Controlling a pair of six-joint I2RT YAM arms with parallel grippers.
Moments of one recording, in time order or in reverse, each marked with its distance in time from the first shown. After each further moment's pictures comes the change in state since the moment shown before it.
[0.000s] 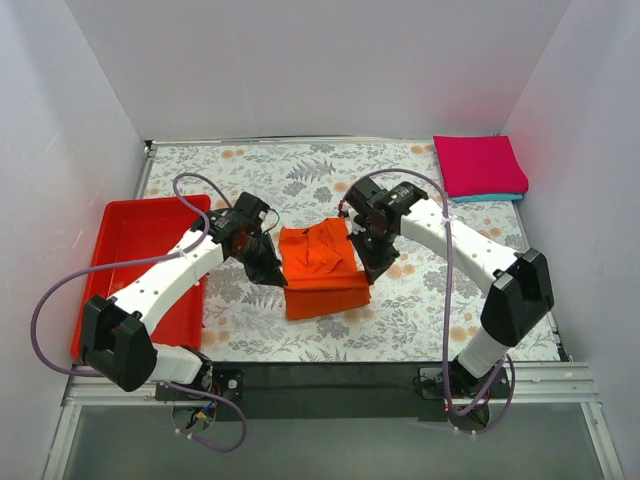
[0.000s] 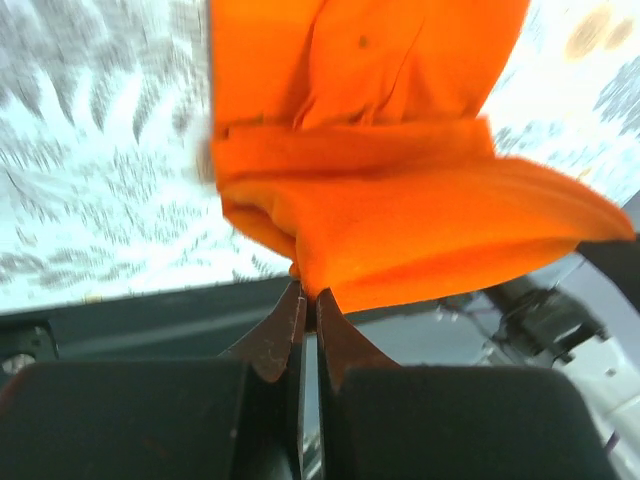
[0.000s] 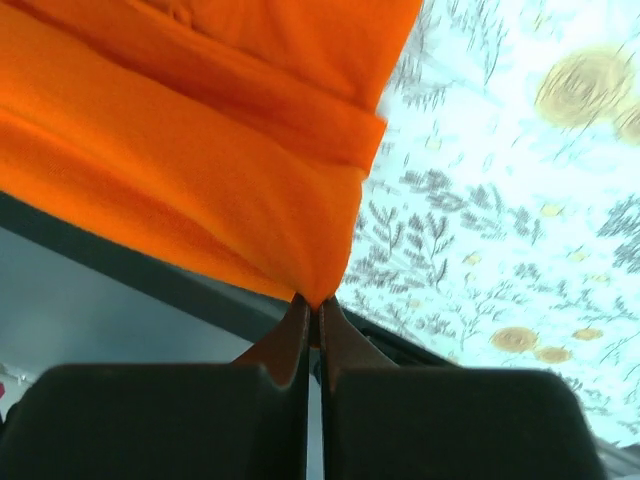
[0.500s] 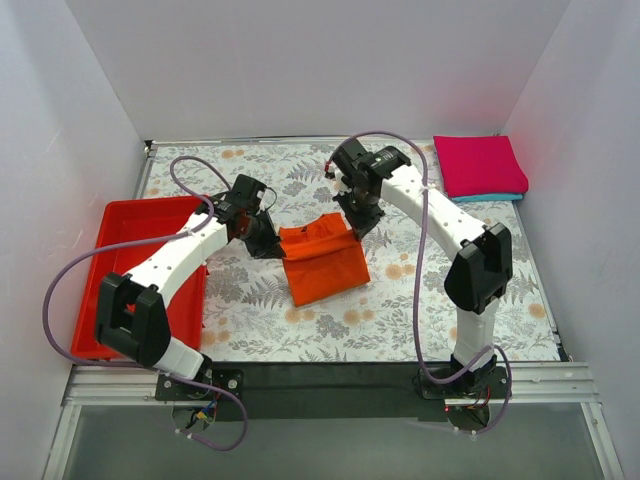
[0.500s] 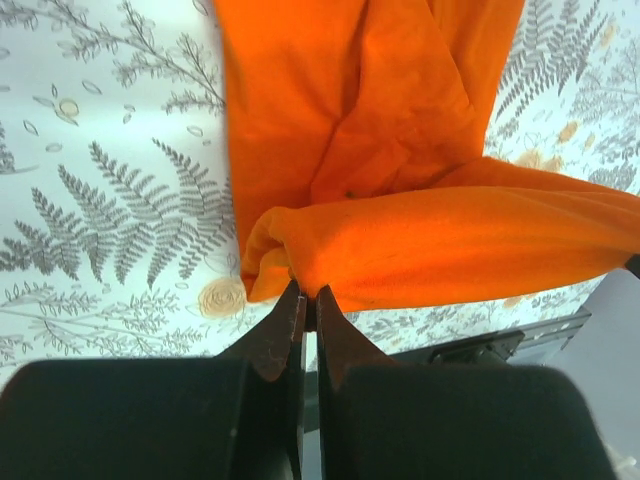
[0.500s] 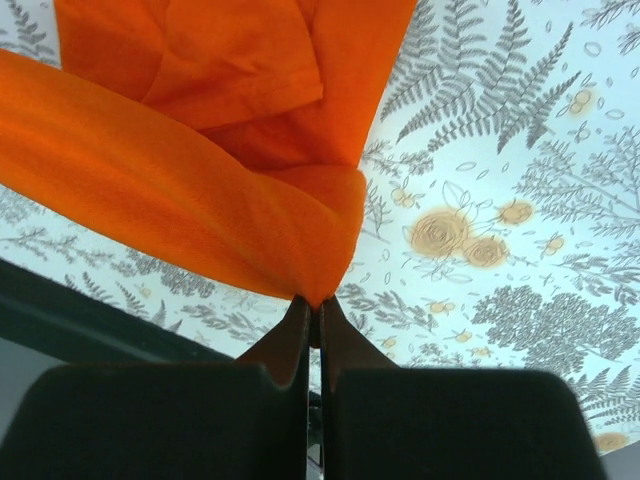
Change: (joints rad) left arm 0.106 0.134 0.091 0.174 -0.090 0.073; right arm -0.068 0.288 0.452 -0.050 0.103 -0.103
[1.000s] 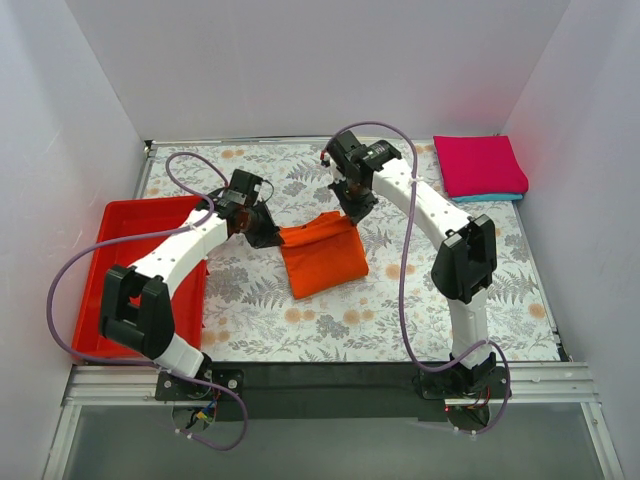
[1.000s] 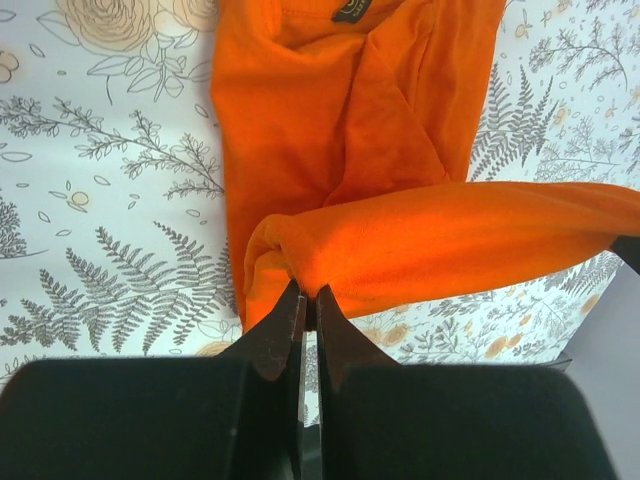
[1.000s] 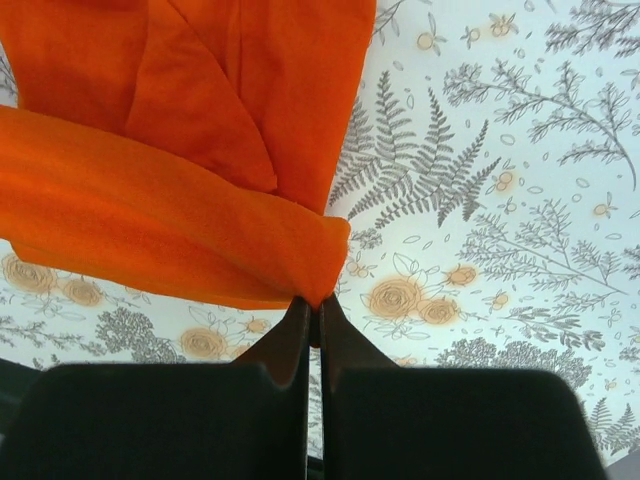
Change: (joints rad) left arm 0.045 0.055 0.002 0.135 -0.037 0.000; right arm -0.020 0.141 0.135 0.056 0.093 -0.019
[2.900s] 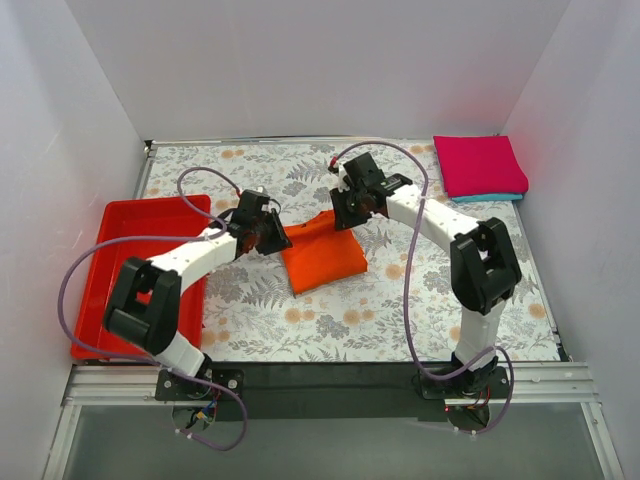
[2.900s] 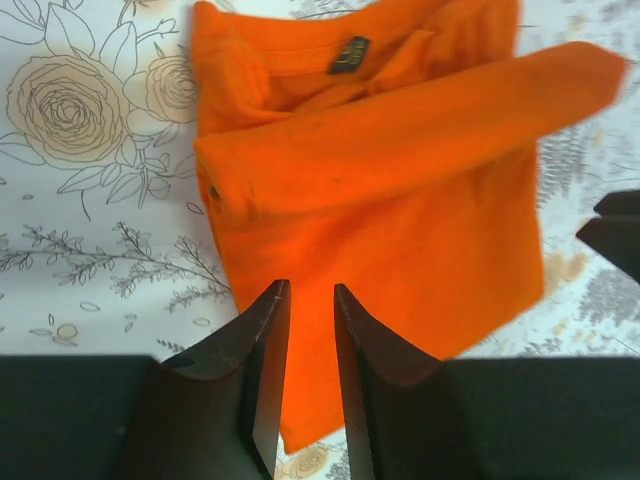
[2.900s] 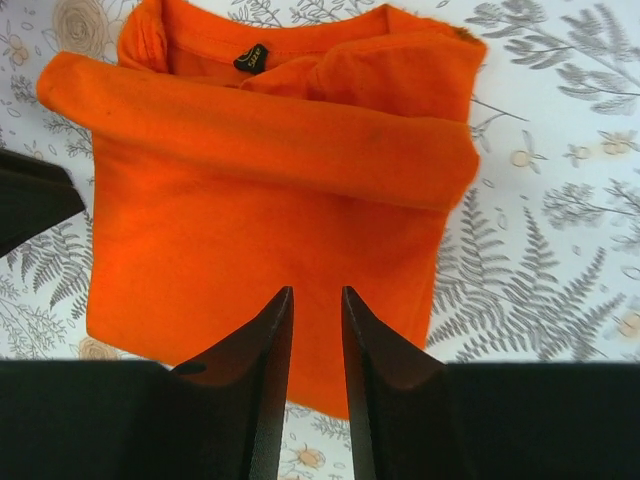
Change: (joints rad) left arm -0.039 -0.001 -0.249 0.436 -0.058 0.091; right arm -0.052 -0.175 -0.500 0.632 -0.210 0.092
